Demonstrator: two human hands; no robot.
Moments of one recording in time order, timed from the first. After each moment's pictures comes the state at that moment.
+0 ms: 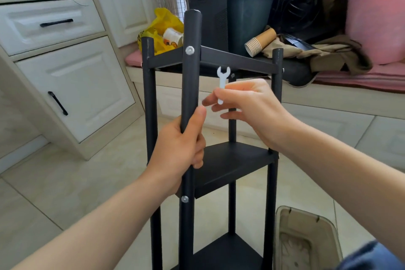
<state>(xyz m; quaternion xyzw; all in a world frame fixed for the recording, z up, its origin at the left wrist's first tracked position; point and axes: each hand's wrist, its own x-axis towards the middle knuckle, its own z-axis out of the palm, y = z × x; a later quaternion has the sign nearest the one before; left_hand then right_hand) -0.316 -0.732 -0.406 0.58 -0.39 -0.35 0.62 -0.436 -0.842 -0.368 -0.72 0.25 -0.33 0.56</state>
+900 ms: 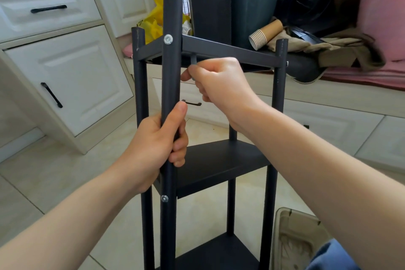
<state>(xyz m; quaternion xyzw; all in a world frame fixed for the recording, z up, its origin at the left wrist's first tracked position) -0.277 -0.734 -0.412 0.60 -0.40 -0.37 0.59 -0.374 -0.851 -0.363 -0.73 0.29 -0.38 0.49</state>
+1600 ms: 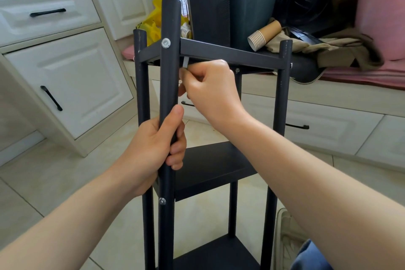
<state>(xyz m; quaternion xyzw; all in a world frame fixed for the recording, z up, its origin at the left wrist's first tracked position) -0.274 -0.732 -0.410 0.59 -0.40 -0.39 0.58 -0.360 -0.845 -0.372 -0.75 0.24 -0.46 0.41</state>
